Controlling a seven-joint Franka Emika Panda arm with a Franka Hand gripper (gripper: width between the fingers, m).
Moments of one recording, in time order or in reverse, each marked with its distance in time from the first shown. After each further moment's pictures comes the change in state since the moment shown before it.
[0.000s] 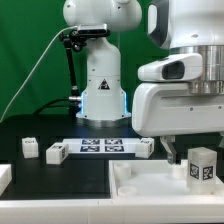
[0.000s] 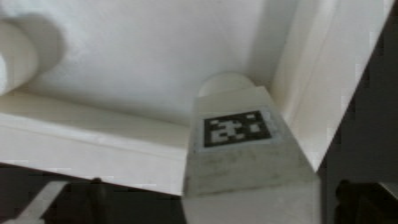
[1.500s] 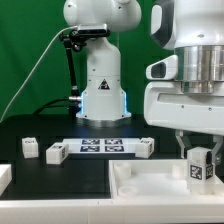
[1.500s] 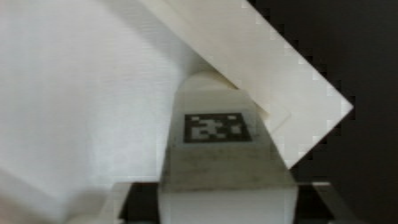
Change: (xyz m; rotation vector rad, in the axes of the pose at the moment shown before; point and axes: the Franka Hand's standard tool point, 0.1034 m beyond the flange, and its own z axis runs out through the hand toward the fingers) arm -0.002 -0.005 0.001 -0.009 0.013 1.226
